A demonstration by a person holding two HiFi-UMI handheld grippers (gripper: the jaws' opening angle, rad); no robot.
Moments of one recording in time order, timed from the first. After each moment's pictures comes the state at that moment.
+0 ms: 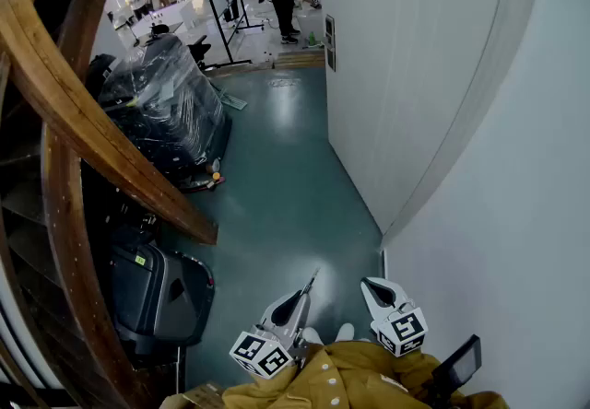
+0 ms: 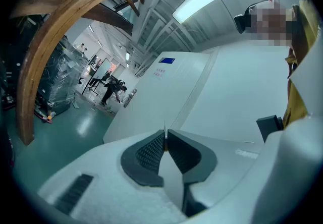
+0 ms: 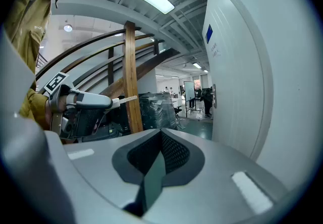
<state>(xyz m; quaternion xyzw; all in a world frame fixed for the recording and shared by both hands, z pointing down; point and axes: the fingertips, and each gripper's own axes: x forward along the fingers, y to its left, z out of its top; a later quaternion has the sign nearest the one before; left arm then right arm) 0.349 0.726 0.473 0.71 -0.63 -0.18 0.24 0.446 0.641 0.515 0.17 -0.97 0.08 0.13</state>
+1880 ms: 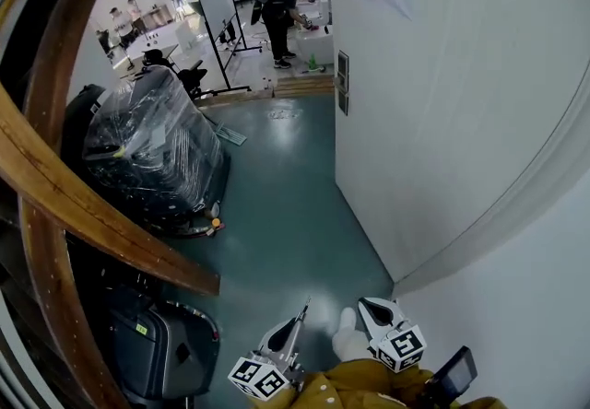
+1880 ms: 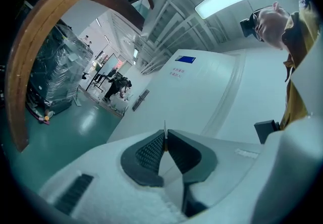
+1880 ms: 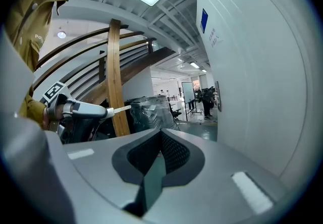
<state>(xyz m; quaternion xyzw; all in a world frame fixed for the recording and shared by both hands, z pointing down) 0.181 0.571 0.499 0.69 -0.64 -0.19 0.27 0.282 0.469 0.527 0.17 -0.97 0.11 0.10</state>
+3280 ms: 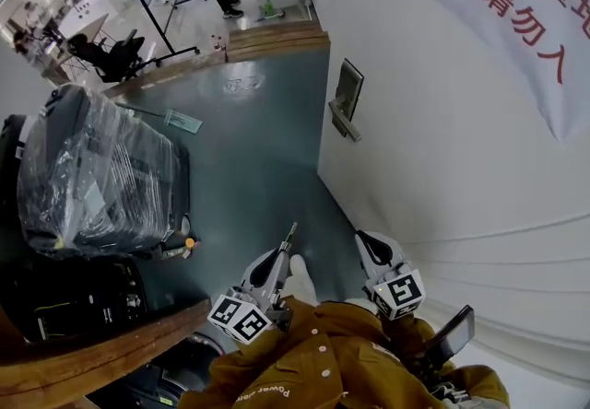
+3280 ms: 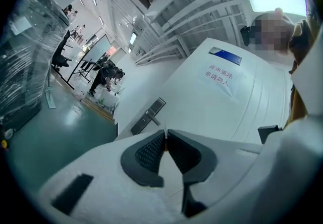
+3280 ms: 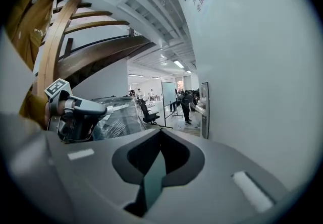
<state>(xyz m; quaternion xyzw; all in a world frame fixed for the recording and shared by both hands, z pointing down) -0.117 0.099 0.477 0.73 -0.58 -0.20 0.31 0.017 0.013 0.498 0.26 -0.95 0.09 0.11</state>
